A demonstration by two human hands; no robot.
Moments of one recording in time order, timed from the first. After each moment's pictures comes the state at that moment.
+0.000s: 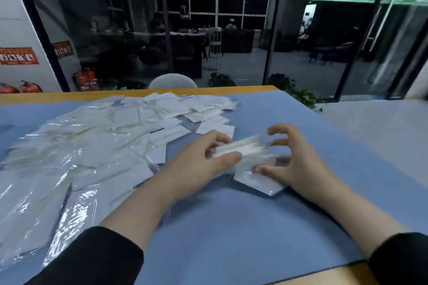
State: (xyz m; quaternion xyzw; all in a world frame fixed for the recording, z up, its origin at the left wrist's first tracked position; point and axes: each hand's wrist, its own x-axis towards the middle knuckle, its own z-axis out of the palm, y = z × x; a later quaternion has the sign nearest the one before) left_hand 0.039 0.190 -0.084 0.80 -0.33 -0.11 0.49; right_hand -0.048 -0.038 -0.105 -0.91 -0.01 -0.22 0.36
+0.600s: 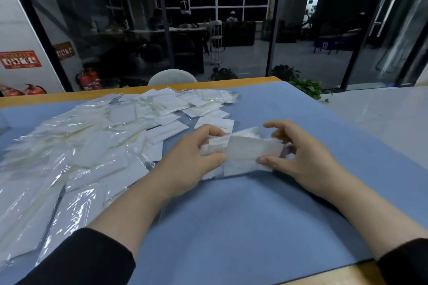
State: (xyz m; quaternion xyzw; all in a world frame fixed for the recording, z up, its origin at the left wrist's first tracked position) left_hand 0.048 0.191 -0.095 0.81 -0.32 -0.07 0.48; right_hand -0.045 -0.050 -0.115 -0.90 -0.01 -0.24 0.36
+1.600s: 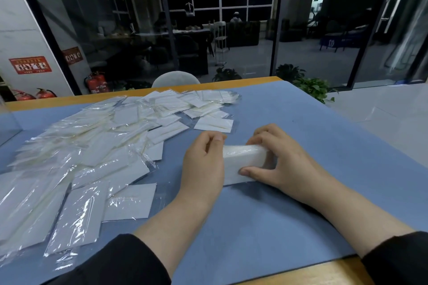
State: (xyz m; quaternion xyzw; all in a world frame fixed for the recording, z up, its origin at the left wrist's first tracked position) left_hand 0.008 0.137 -0.111 0.73 -0.12 0.04 0.67; right_hand -0.048 -0.032 -0.116 -0.93 -0.09 -0.23 0.28
